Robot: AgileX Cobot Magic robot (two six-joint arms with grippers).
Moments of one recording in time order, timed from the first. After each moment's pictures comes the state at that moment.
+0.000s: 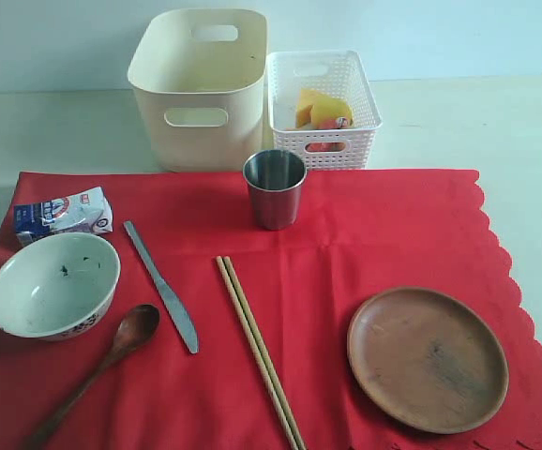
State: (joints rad) left arm -0.16 1.20 -0.82 0.11 0.62 -0.05; right arm 0.28 0.37 -0.45 0.03 0.51 -0.06
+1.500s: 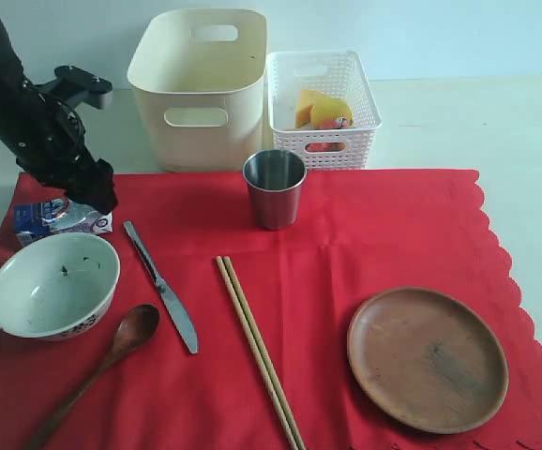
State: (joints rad) left arm -0.19 2.01 -1.33 -0.20 0.75 0.61; right arm 0.28 0.37 -0.45 0.03 0.51 -0.05
